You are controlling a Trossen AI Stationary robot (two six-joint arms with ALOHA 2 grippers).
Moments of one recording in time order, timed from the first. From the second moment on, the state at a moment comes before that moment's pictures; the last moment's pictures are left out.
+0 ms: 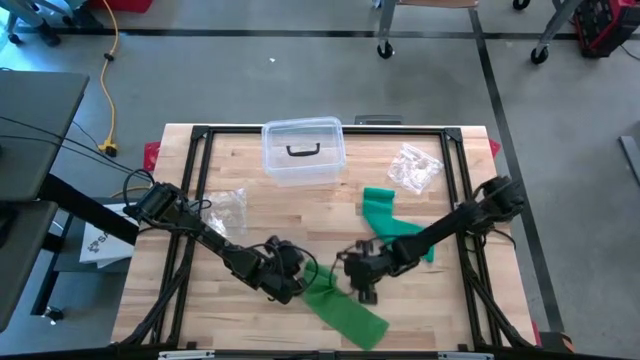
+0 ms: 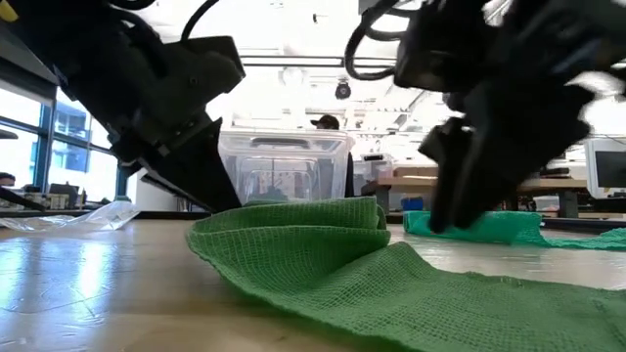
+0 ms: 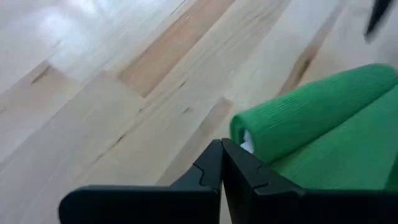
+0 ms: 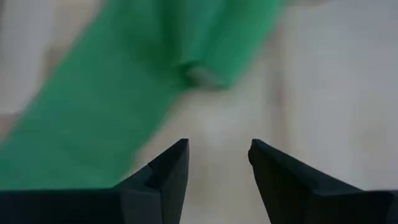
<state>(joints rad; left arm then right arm) -0.54 1.88 1.00 -0.24 -0.68 -1.00 0.45 1.83 0.99 -0.17 0.07 0.45</state>
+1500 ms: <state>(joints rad) -0.66 1.88 1.08 -0.49 -0.92 -1.07 0.39 1.89 0.99 -0.04 0.59 0.29</state>
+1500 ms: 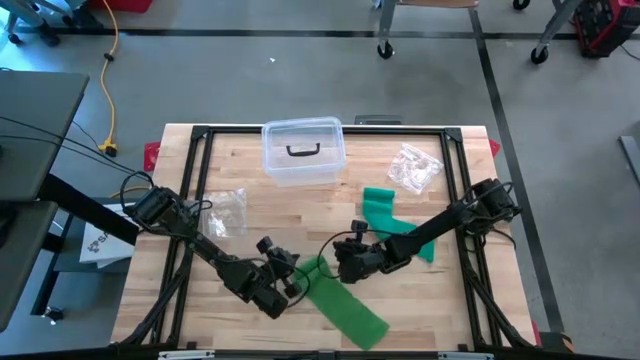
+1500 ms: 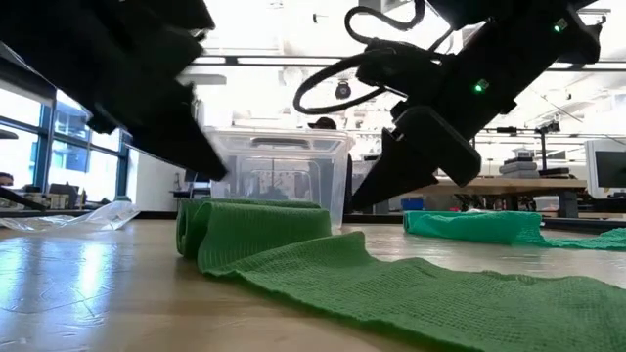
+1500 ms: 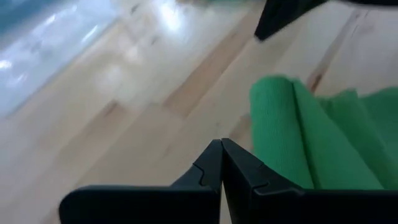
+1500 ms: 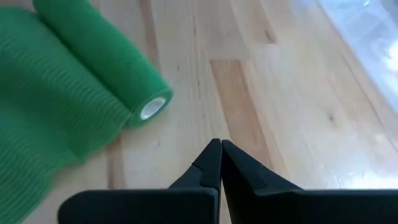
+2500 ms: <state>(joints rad) -0.61 1.88 1.05 -0.11 -0.71 -0.82 0.63 1.80 0.99 -0.02 0.61 0.50</state>
